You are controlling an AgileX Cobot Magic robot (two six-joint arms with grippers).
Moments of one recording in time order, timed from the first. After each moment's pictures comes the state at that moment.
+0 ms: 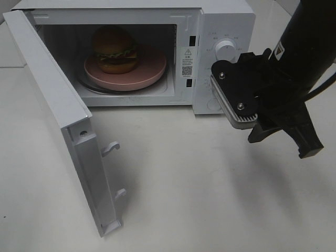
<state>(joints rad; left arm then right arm) 0.06 0.00 -0.50 -0.07 1.04 0.10 0.53 1.53 -1.06 -0.05 0.87 -1.27</state>
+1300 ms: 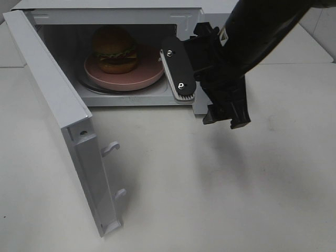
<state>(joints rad) 0.06 0.00 -0.50 -0.07 1.04 0.10 0.64 1.68 -1.22 -0.18 0.64 -1.12</state>
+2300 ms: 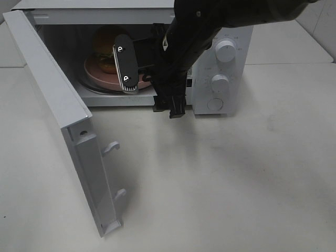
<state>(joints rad) 0.06 0.00 -0.50 -0.07 1.04 0.10 0.68 1.97 -1.47 -0.17 0.48 -1.03</state>
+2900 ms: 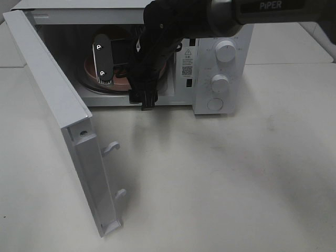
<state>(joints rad) 0.06 0.00 -0.50 -0.07 1.04 0.10 0.68 2.21 -1.75 -0.15 0.45 -1.02</state>
